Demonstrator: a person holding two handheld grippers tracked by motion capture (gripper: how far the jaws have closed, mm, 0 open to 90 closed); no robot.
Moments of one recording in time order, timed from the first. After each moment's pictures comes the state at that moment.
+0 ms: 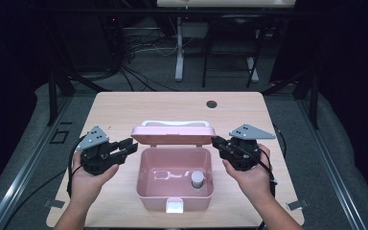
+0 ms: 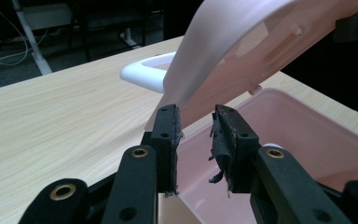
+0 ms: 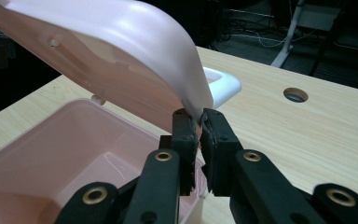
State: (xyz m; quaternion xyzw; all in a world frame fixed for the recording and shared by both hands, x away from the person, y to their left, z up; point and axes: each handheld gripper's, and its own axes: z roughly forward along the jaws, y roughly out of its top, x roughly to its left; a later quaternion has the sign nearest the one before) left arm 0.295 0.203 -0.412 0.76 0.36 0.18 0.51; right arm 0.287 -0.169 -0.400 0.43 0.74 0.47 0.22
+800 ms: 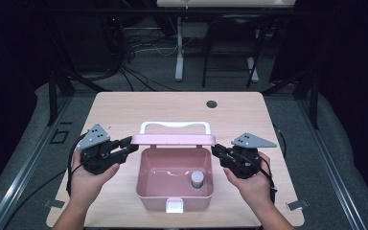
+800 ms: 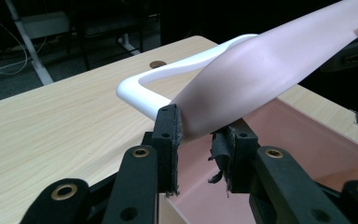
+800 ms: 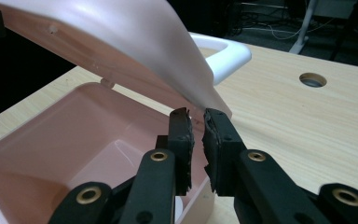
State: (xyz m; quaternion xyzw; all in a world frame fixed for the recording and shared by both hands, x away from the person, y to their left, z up) left arm 0.291 0.198 -0.400 0.77 0.35 0.19 0.51; right arm 0.280 -0.176 -0.422 0.43 0.74 0.48 0.20
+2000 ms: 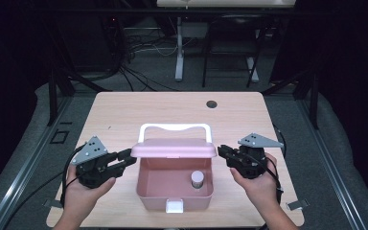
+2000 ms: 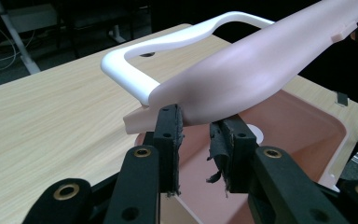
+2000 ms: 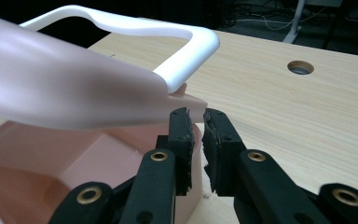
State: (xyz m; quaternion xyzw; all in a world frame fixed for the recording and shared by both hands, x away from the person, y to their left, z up) left arm 0.262 0.201 -0.408 0.78 0.34 0.18 0.50; right arm 0.280 -0.191 -0.423 0.45 0.73 0.47 0.19
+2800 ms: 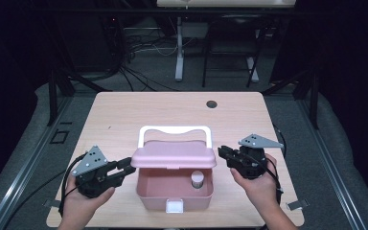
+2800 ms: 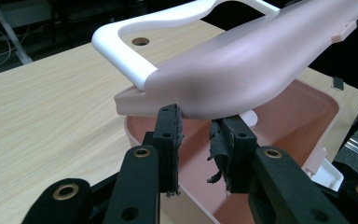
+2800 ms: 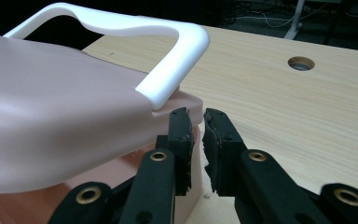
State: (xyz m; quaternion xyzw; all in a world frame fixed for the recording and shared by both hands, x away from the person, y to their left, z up) left arm 0.248 0.203 -0.421 0.79 0.33 0.17 0.49; right arm 0.281 -0.193 -0.427 0.45 0.73 0.47 0.19
